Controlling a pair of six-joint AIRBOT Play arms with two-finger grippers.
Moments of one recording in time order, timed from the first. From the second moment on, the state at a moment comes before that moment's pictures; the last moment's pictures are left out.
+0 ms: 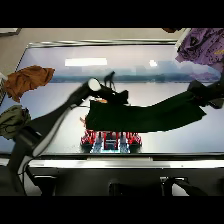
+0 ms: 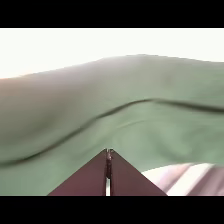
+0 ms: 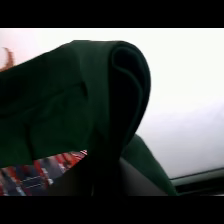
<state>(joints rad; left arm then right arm) -0.53 -1.95 1.87 0.88 -1.06 -1.78 -0.20 -1.22 1.52 1.84 -1.55 -1.27</state>
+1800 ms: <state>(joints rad) -0.05 -1.54 1.87 1.29 -1.51 -1.73 0.63 -1.70 1.52 2.04 -0.79 -0.72</state>
